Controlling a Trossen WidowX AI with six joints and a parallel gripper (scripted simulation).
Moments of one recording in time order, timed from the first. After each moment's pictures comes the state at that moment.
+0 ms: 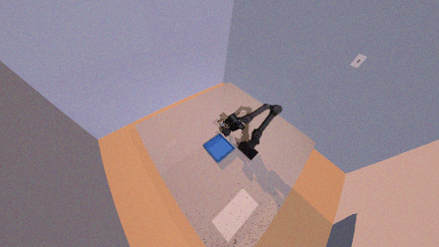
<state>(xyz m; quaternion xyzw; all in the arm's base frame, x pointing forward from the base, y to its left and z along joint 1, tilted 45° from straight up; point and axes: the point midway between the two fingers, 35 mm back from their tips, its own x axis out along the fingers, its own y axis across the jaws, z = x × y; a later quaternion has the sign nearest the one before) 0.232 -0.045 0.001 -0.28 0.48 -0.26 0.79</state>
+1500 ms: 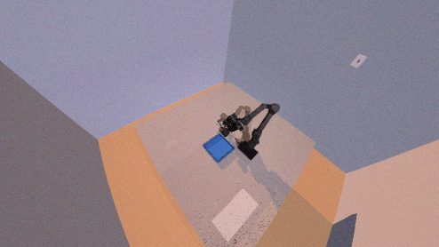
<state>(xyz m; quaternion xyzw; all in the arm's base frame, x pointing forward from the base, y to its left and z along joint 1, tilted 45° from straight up) 0.239 -0.061 -0.011 -0.28 0.48 -0.26 0.78</state>
